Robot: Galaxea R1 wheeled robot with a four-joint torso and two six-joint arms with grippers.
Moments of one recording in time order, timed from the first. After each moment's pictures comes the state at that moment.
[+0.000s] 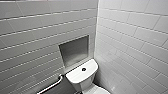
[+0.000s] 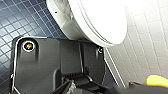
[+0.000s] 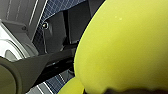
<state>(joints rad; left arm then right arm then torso) 1.12 2.37 -1.63 0.29 0.09 -0.39 -1.50 2.56 -2.03 0.02 0.16 0.15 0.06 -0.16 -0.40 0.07</state>
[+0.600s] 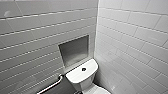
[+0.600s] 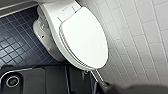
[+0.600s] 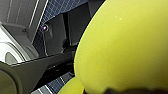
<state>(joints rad) 0.87 2.29 -1.44 0.15 0.18 -0.40 -1.49 2.56 -2.03 0.03 0.16 0.15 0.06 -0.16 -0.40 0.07</state>
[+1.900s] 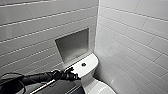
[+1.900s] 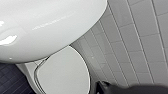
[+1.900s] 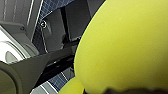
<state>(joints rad) 0.37 2.44 -1.51 -0.09 0.37 -0.50 -1.46 2.56 -2.02 0.03 0.17 0.16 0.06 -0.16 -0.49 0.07</state>
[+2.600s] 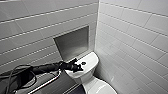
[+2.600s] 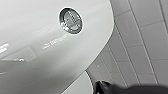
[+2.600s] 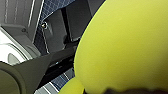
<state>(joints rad) 0.25 2.59 -1.72 -0.09 0.43 -0.57 -1.46 2.56 -2.00 0.04 0.20 0.17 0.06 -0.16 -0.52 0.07</state>
